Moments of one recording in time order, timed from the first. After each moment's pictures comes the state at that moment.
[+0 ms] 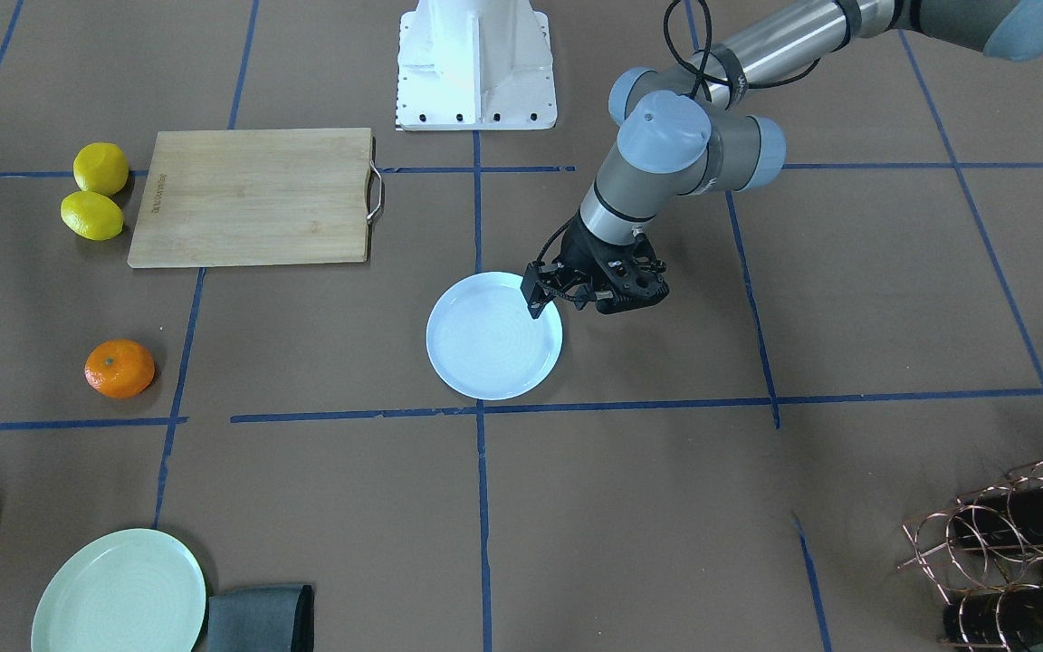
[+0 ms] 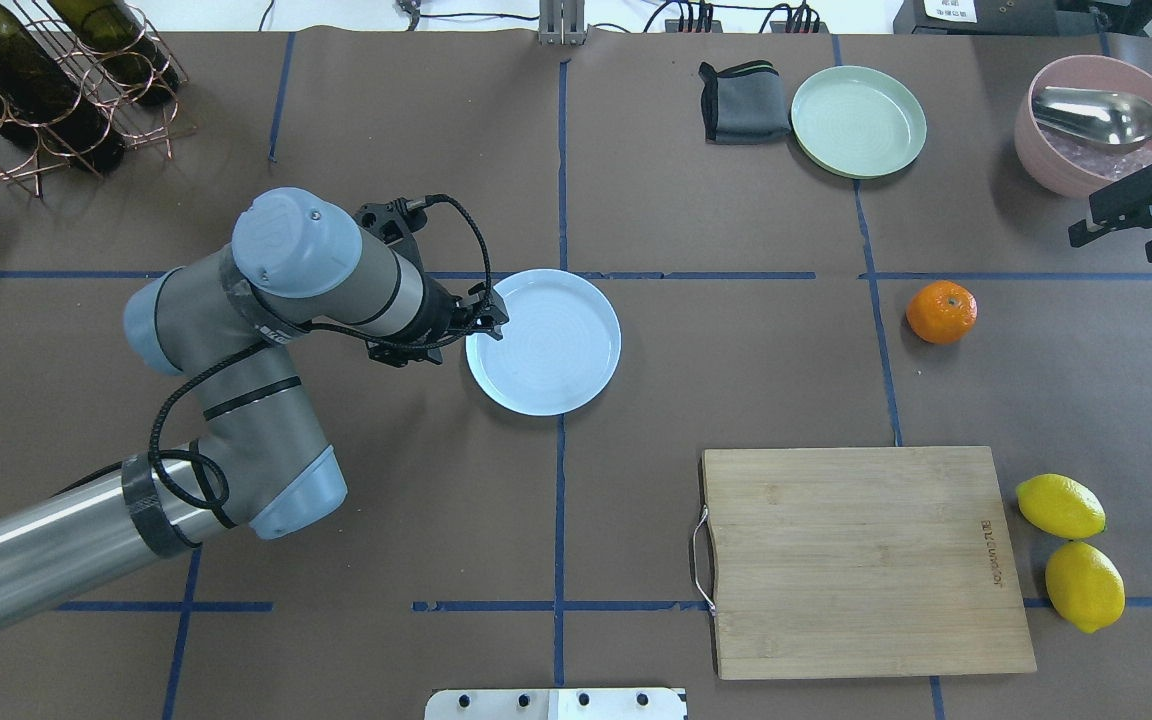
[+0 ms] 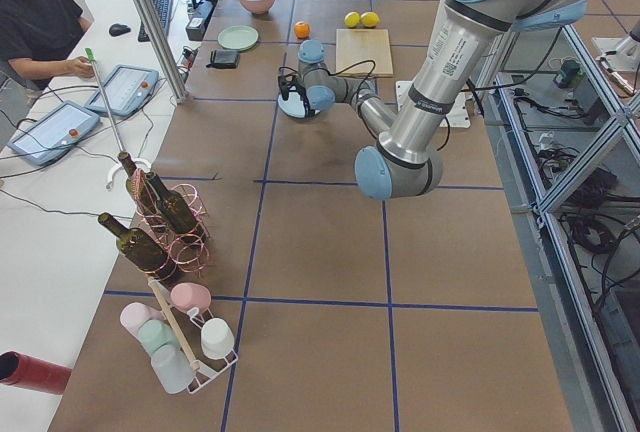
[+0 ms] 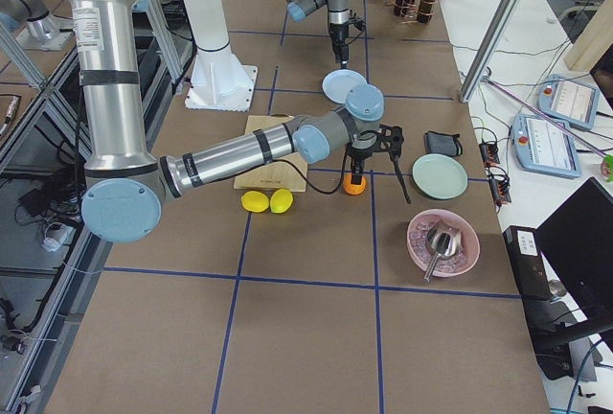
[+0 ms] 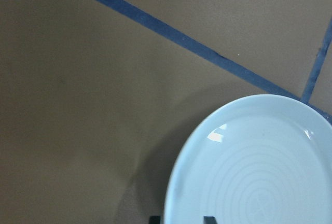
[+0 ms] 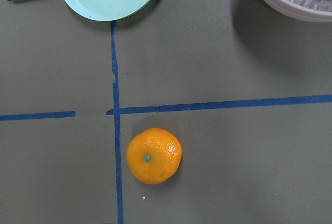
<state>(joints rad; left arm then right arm) -0.61 -2.15 -1.58 -2.03 -1.94 -1.51 1.23 -1.50 1.83 -1.37 2.42 0.69</state>
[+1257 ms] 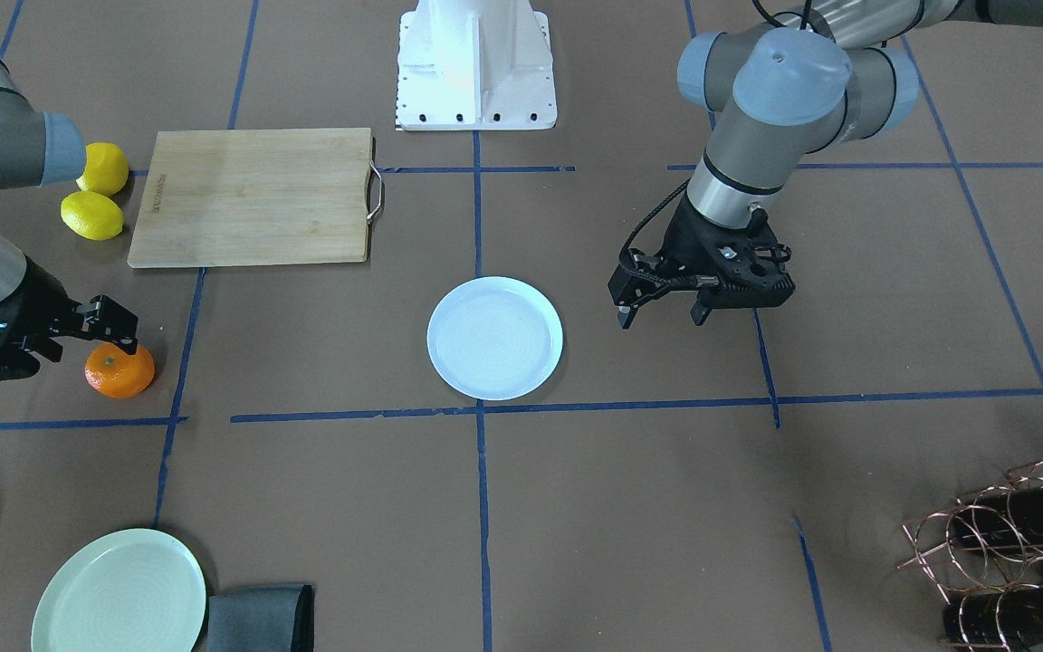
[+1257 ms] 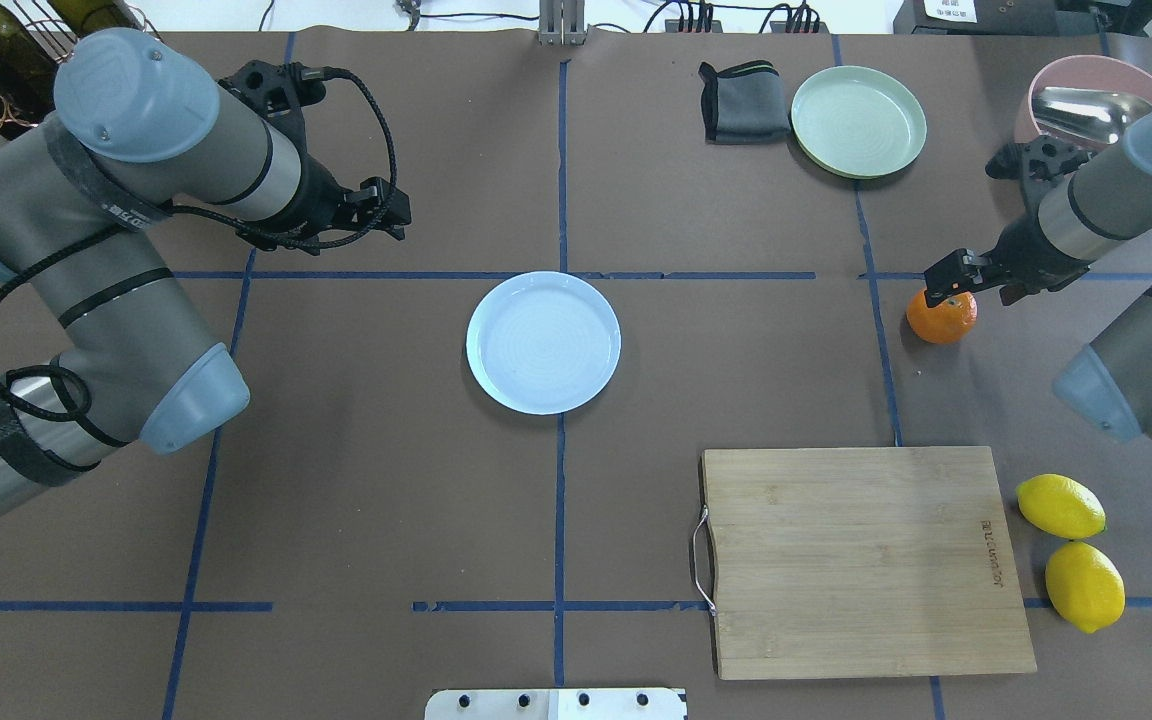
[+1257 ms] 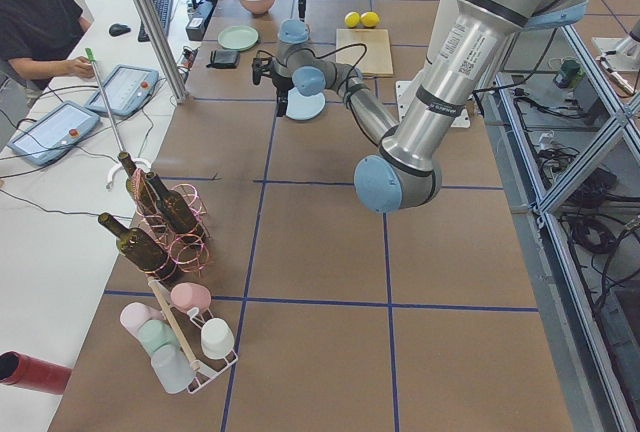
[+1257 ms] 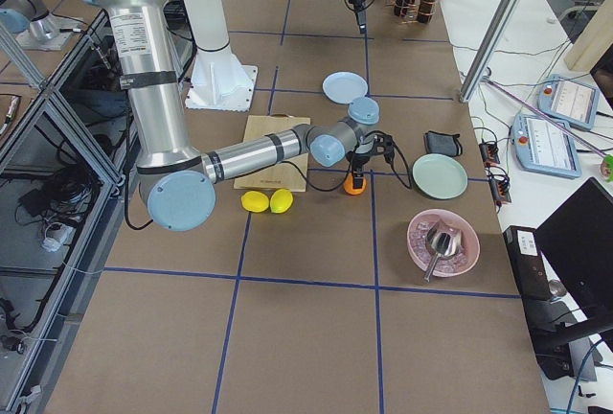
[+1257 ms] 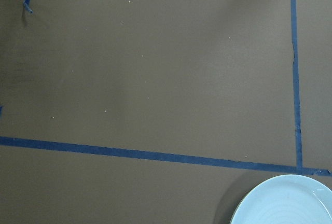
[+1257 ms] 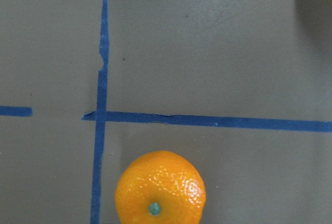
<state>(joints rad) -0.78 -2.11 -1.74 -1.79 -1.95 -1.21 0.95 -1.39 1.63 -1.23 2.17 0.78</state>
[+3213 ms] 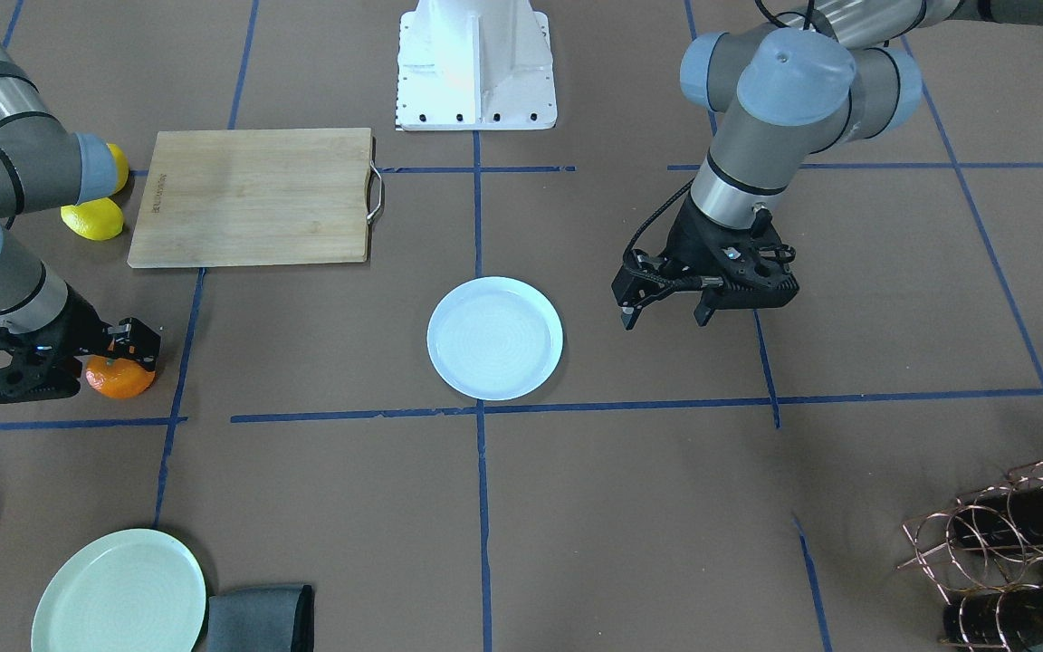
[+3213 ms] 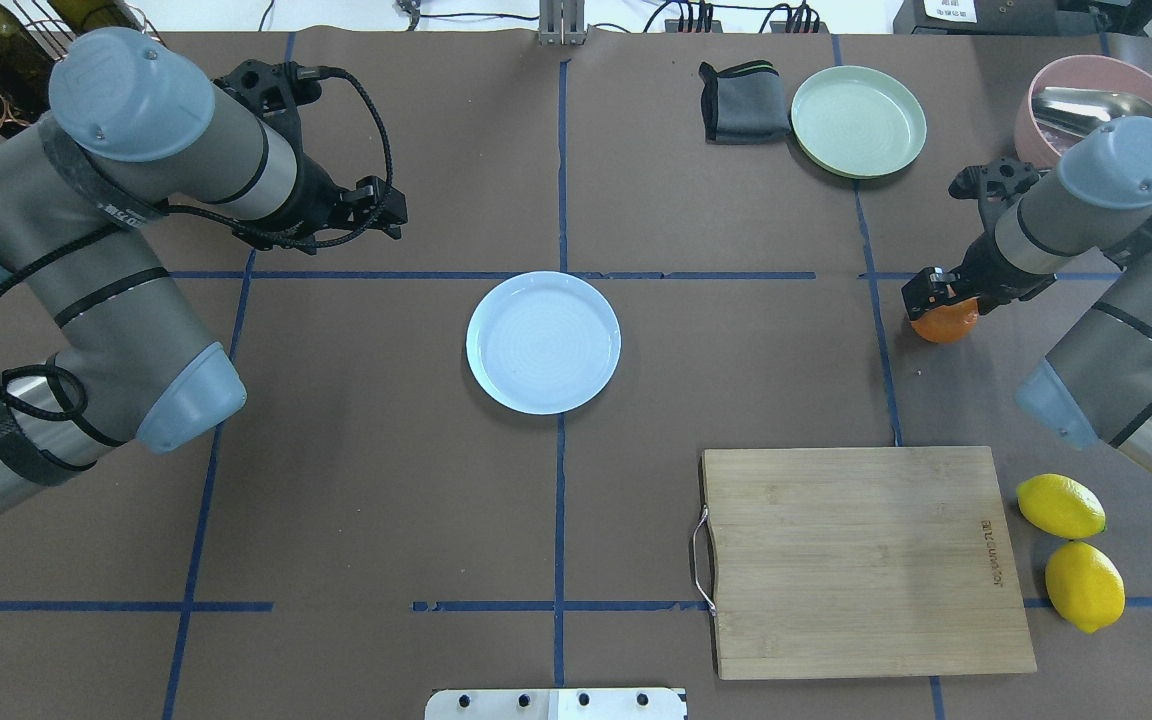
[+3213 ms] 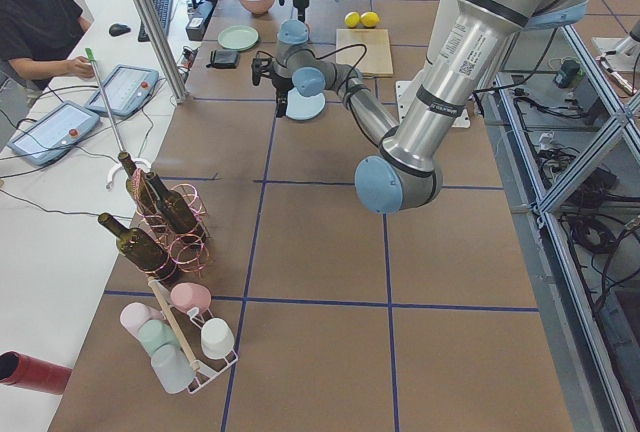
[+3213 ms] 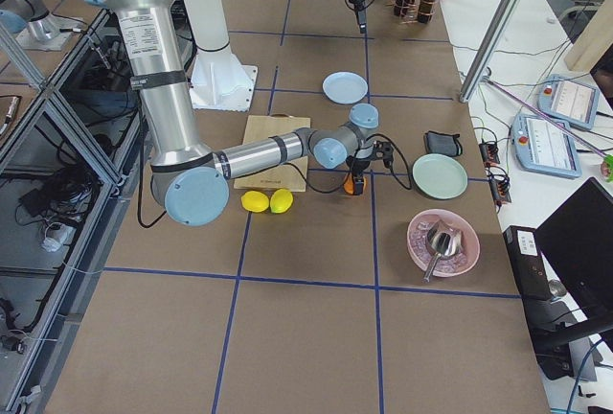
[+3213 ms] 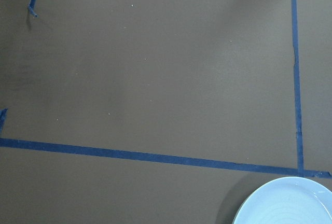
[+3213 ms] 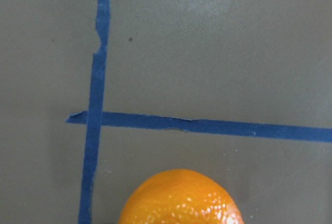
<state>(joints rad) -0.78 -2.11 -1.74 -1.79 -1.95 -1.21 0.92 -1.34 1.55 -1.23 2.11 0.77</state>
